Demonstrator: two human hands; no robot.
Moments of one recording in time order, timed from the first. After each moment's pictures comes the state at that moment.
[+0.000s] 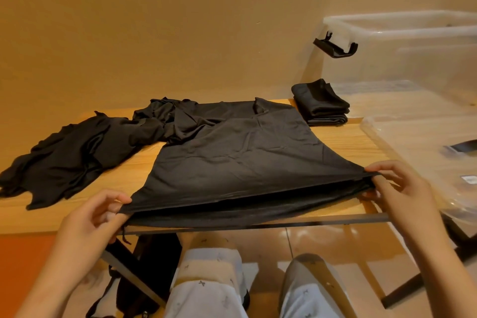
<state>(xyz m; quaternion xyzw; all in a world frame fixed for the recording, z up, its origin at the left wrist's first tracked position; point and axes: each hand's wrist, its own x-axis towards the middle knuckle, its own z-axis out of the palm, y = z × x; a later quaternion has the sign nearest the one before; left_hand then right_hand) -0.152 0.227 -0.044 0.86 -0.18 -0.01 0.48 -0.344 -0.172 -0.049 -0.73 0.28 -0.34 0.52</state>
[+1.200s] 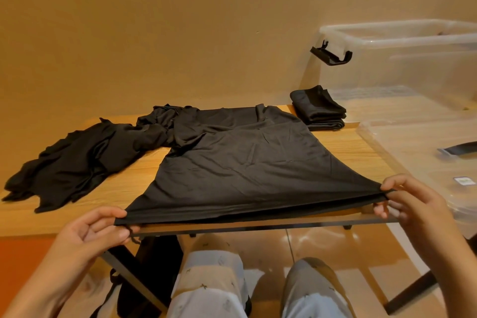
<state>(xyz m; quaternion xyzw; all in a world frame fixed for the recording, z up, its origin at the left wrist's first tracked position) -0.163 0.241 -0.036 0.72 -0.09 -0.15 0.67 -0.377 -0.175 -0.041 -0.66 0.22 -0.27 0.66</state>
